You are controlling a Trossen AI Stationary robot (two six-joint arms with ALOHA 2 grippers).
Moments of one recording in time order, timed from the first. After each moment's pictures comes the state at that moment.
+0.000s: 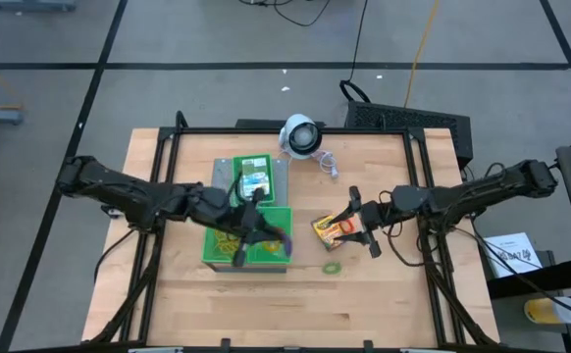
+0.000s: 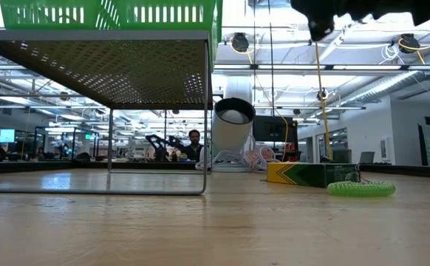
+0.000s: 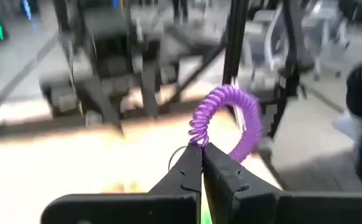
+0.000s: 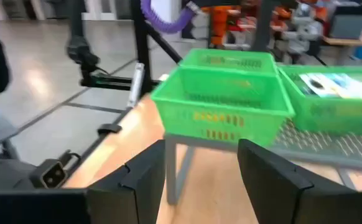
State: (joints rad) left arm -0.24 1.35 1.14 -0.02 0.02 0.01; right arm 0.18 0.98 0.55 0.31 -0.11 0.00
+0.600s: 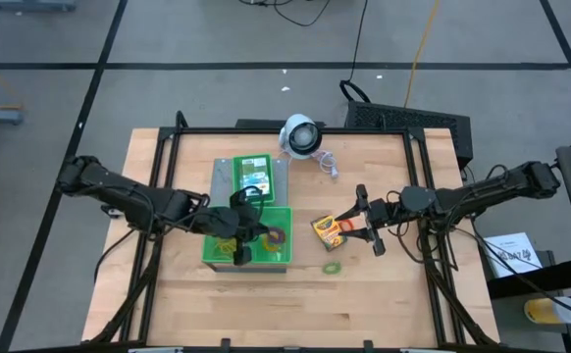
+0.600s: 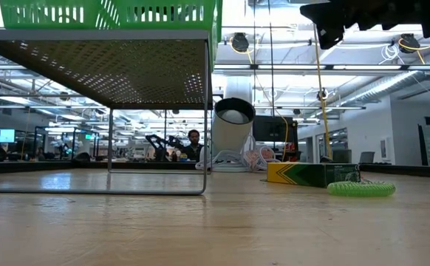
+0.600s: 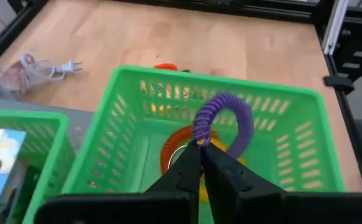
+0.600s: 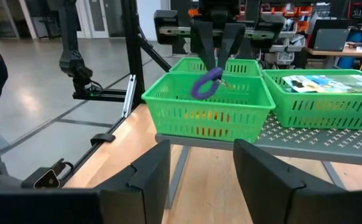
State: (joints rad) left arm -0.30 1.35 1.14 -0.46 -0.29 -0.32; right arm 0.18 0.89 0.44 0.40 -0.05 0.03
